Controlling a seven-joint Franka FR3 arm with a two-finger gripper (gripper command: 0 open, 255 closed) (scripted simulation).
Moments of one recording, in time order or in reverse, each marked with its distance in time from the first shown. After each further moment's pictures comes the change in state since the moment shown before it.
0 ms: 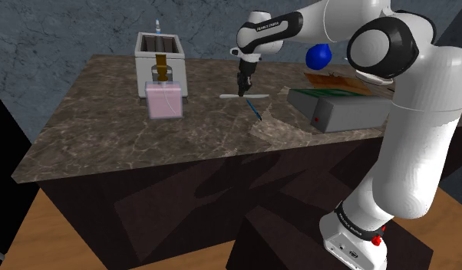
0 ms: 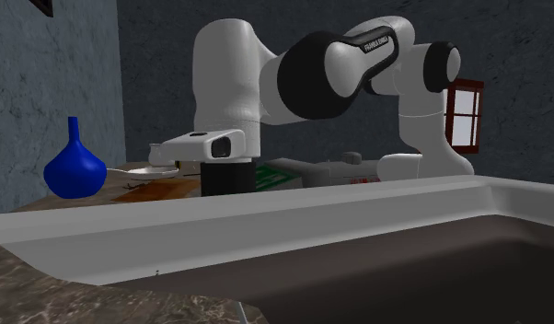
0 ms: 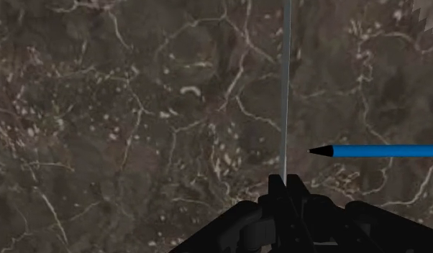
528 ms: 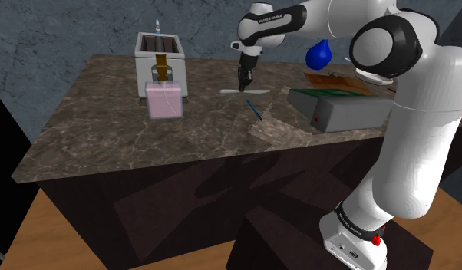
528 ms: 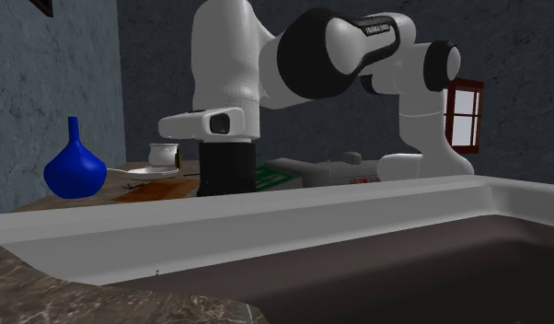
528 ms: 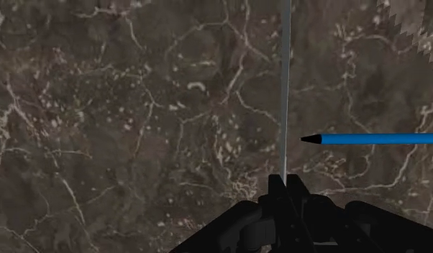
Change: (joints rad) arm 0.000 -0.015 -0.003 0.046 -0.007 -0.059 0.008
